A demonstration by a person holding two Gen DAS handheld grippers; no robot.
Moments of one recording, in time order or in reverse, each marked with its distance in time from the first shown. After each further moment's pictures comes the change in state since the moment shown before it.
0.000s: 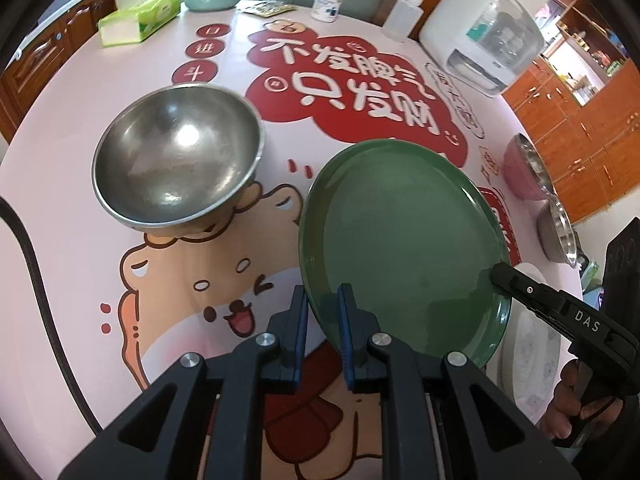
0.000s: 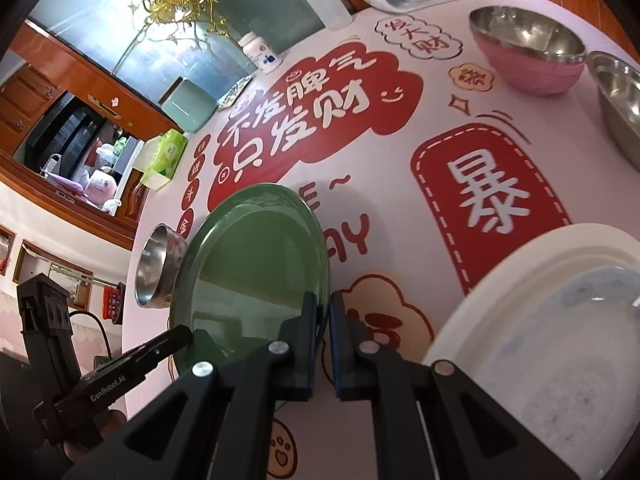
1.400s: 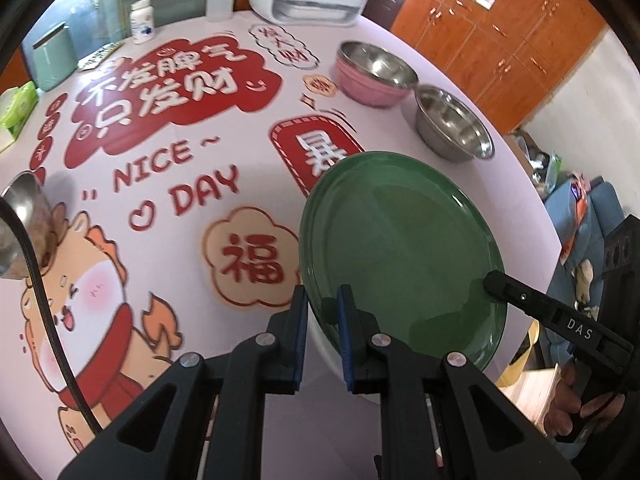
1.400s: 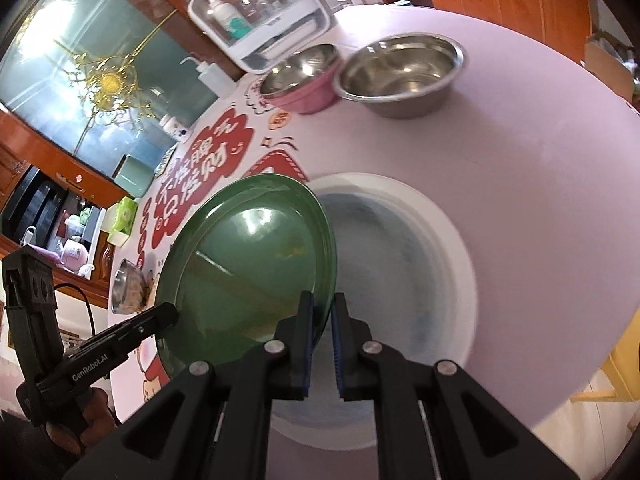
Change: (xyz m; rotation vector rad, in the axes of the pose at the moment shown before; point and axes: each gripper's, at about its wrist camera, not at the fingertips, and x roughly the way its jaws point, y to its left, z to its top) left arm 0.011 -0.190 -0.054 0.355 0.084 -0.100; right arm -0.137 -0.140 -0.078 0.228 -0.133 -0.134
